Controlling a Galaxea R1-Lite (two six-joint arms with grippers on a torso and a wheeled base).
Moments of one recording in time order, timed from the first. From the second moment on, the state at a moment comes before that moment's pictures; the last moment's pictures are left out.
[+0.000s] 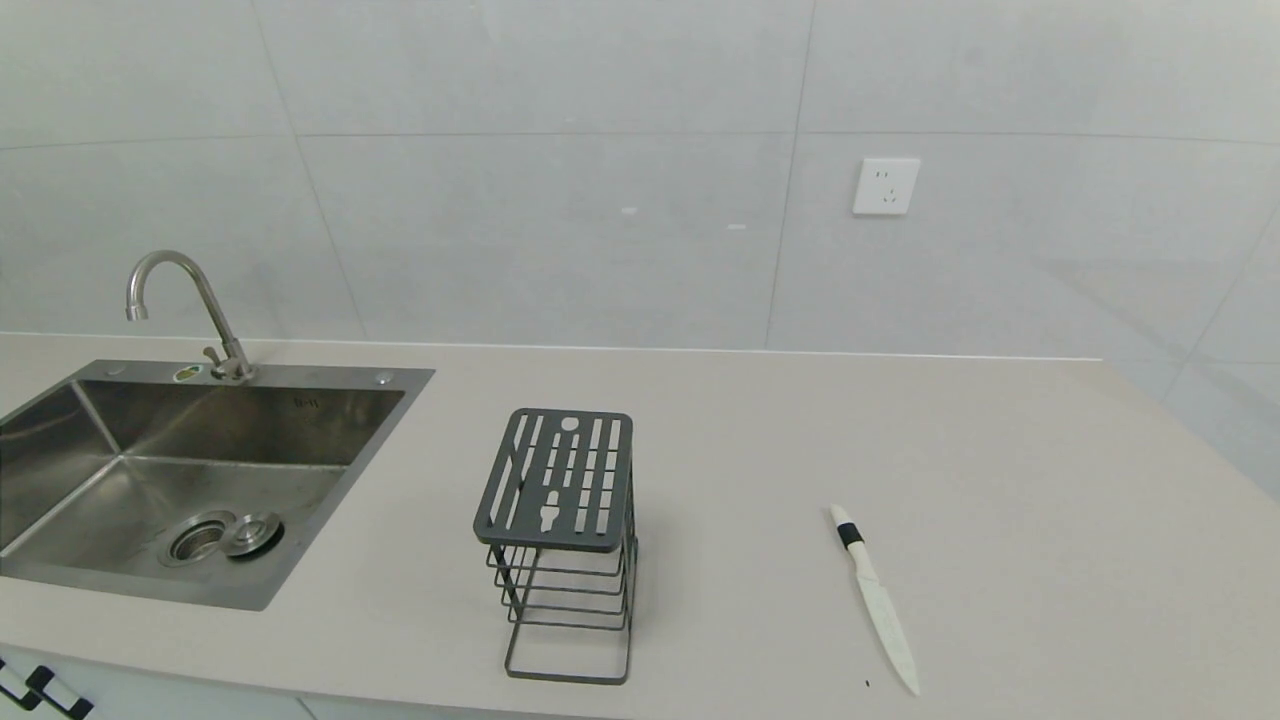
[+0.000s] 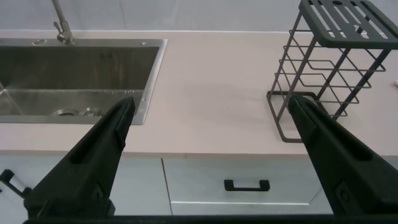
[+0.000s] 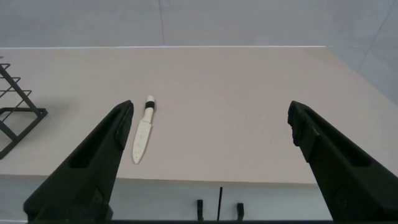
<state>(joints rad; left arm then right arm) 0.00 0.00 0.00 0.00 -0.07 0.00 0.00 0.00 0.00 0.00 0.00 0.01</state>
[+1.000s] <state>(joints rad) 0.00 0.00 0.00 0.00 -0.07 0.00 0.00 0.00 0.00 0.00 0.00 0.01</state>
